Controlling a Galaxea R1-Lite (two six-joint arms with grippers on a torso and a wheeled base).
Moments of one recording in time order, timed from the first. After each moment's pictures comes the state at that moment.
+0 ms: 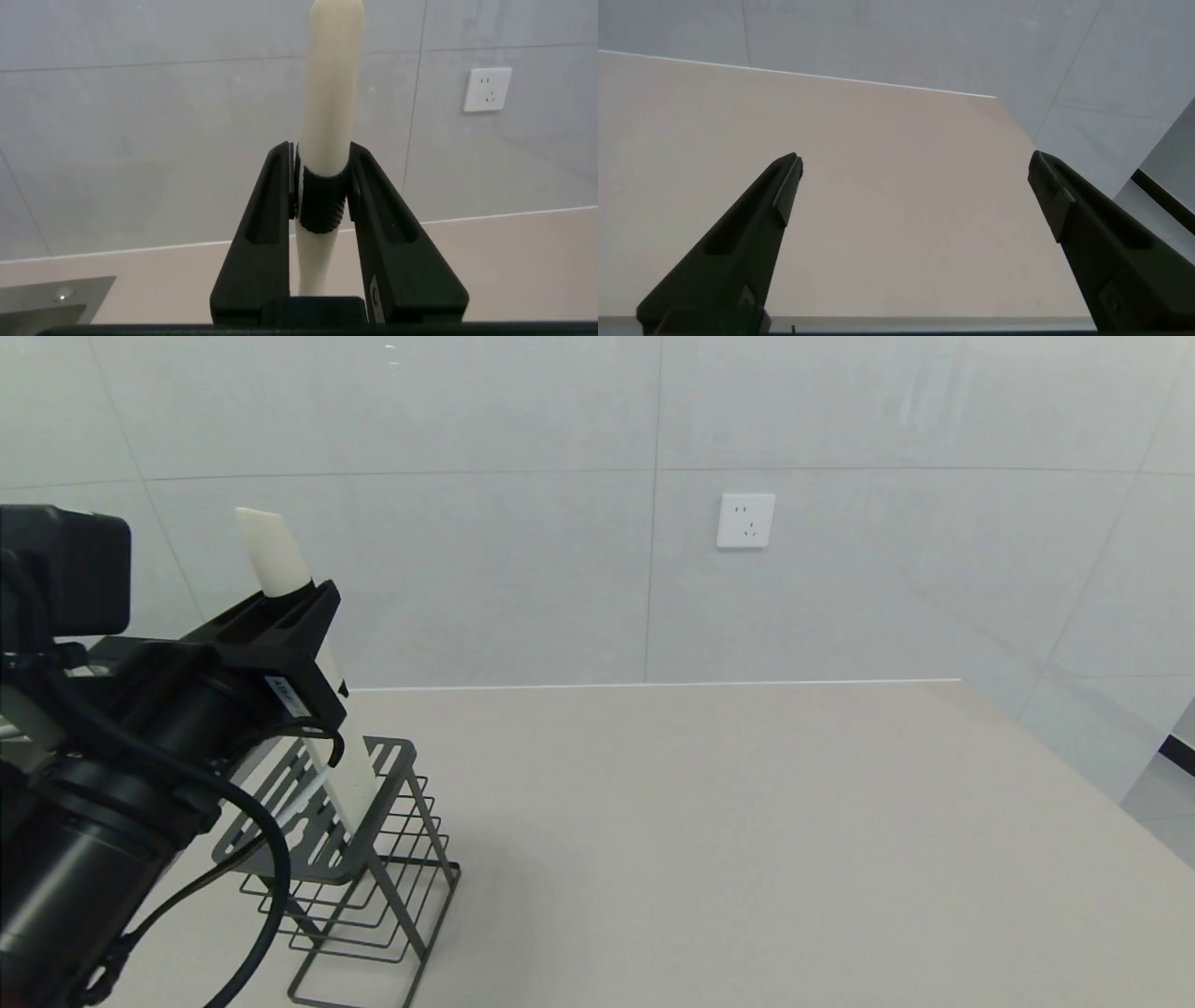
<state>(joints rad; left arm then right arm) -0.71 1.35 -0.43 -1.20 0.57 0.18 -0.05 0.08 0.00 -0.08 0.01 -0.17</state>
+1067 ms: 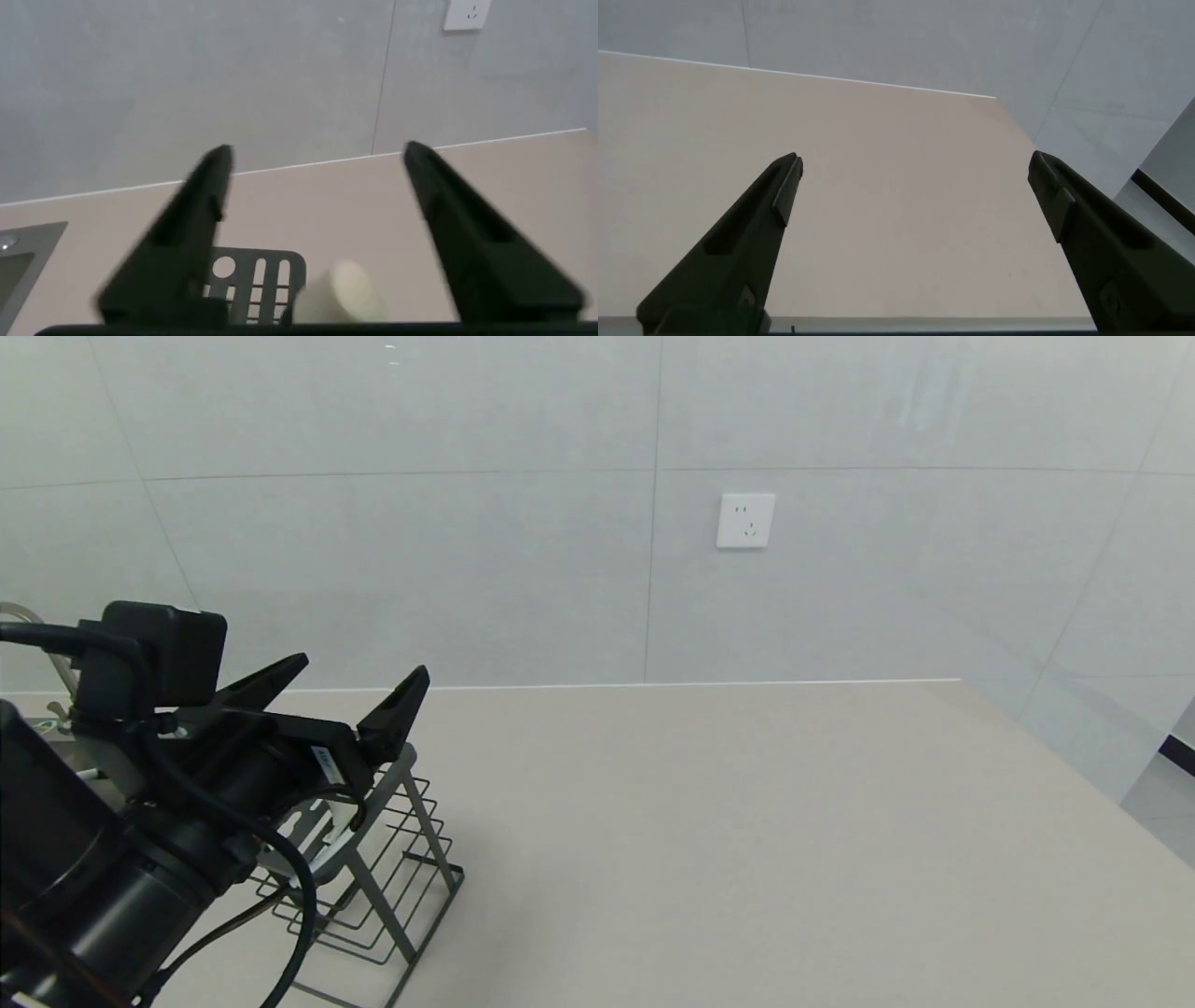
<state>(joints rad) -0.63 1.40 -0.33 -1.16 0.42 0.05 -0.05 0.08 0.00 -0.08 0.01 -0.17</state>
